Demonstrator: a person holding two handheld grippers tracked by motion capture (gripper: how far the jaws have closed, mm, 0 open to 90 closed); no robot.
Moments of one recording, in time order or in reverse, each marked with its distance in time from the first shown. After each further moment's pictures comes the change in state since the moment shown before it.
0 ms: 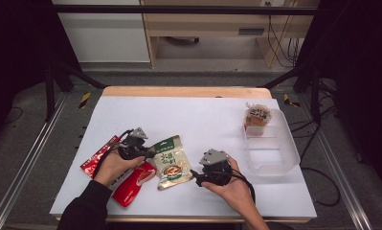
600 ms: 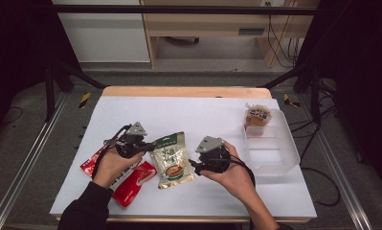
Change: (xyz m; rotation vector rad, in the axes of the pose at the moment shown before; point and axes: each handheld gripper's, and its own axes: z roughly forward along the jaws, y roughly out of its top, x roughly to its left) left arm -0.026 0.024 -0.039 -0.104 0.053 0.064; right arm -0.018 0.044 -0.008 0.030 0.010 -0.100
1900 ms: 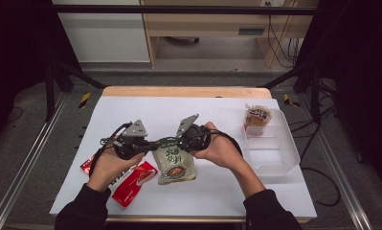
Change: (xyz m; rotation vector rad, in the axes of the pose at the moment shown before) left arm -0.024 0.022 -0.031 -0.070 -0.042 0.091; right arm -0.020 0.066 0.032 0.142 0.253 -0.188
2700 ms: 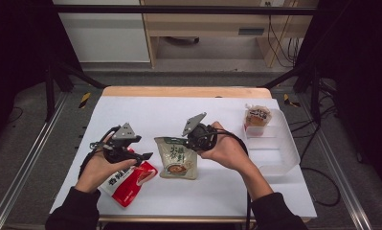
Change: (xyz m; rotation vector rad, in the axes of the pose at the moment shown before) left arm 0.019 -0.035 -0.006 0.018 0.083 -0.065; right arm -0.001 -0.007 -0.021 0.000 0.008 0.020
